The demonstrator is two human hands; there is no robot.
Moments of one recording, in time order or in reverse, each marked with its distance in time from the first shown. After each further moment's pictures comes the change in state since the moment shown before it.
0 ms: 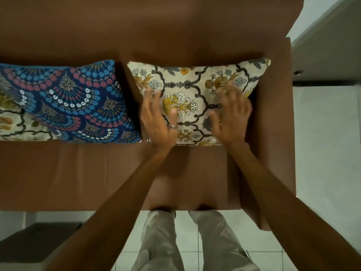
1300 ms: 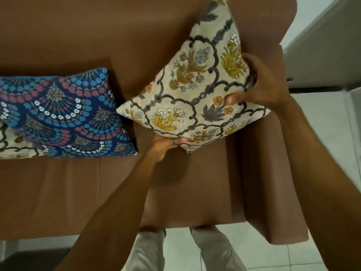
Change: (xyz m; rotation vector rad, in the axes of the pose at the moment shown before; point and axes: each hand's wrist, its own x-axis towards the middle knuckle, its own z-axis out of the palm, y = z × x) left_hand -0.021 -0.067 0.028 -0.659 -0.830 -1.007; right_hand 0.118 0.031 -0.087 0.592 -0.575 0.222
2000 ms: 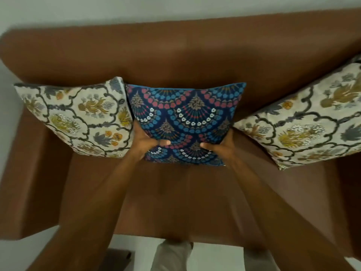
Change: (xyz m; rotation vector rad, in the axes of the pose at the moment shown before) left_hand -0.088 0.057 -0.410 0.310 0.472 0.327; right_hand 0.040 -0.121 0.437 0.447 0.108 0.387
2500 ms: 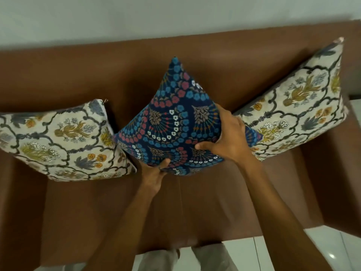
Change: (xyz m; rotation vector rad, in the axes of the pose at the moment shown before) left_hand -0.056 -0.020 0.059 -0.754 -0.167 -0.358; right_hand -0.062 -0.113 -0.046 -0.674 0.149 -0.409
